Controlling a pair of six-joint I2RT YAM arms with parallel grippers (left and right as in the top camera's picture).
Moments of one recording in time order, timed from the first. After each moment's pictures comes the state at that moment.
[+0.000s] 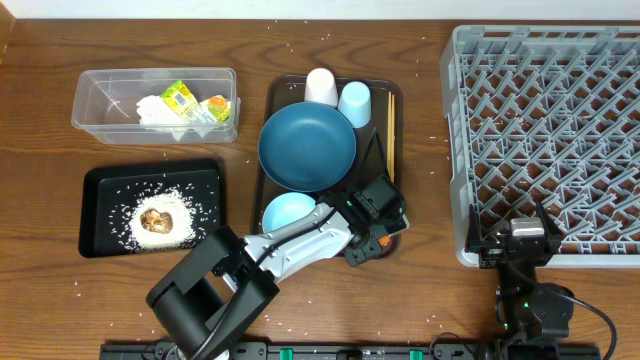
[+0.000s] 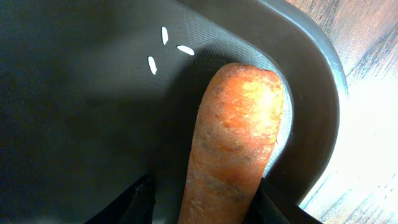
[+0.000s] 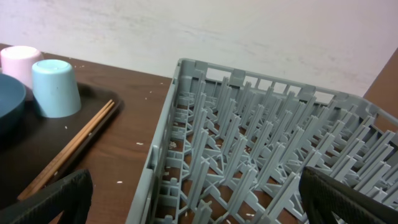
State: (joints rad) left arm -0.88 1.83 1.05 -0.58 0.06 0.25; right arm -0.02 0.01 0.01 -0.07 -0.02 -0.18
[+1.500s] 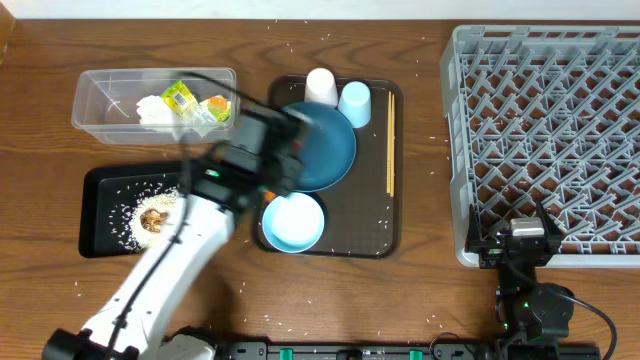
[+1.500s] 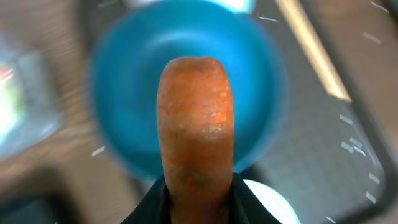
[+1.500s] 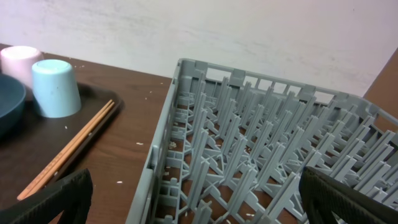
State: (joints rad) left arm -0.34 1.37 1.05 -0.63 0.07 0.01; right arm -0.02 0.01 0.01 -0.07 -0.02 -0.18
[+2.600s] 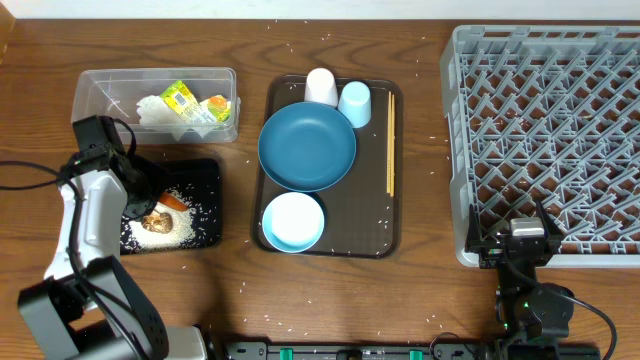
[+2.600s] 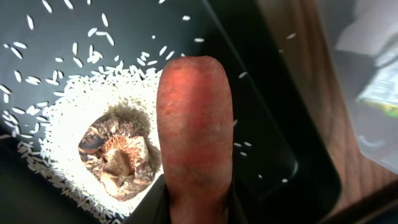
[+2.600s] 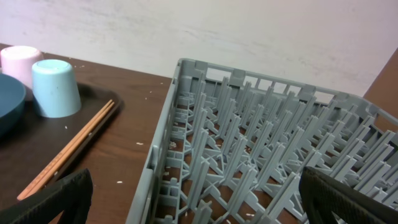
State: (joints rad) left arm 0.39 1.59 1.04 -0.75 0.07 -0.73; right arm -0.02 0.01 0.01 -0.07 -0.02 -0.18
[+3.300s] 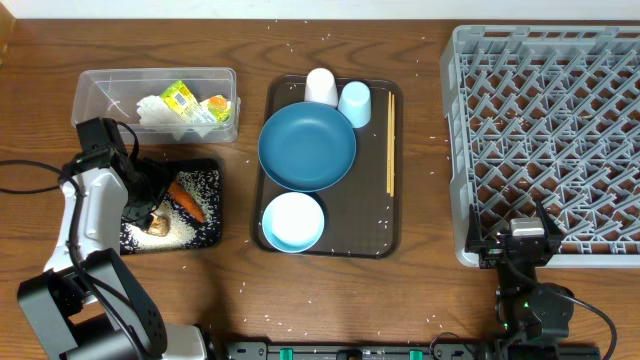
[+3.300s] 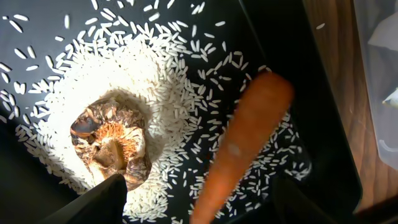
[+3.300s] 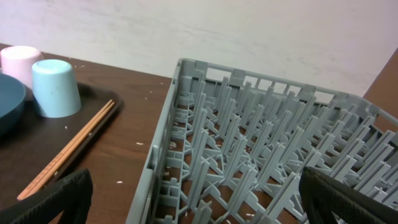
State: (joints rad) left arm 0.39 1.61 1.04 -0.78 0.07 -0.77; right arm -0.02 0.01 0.01 -0.07 -0.02 -0.18
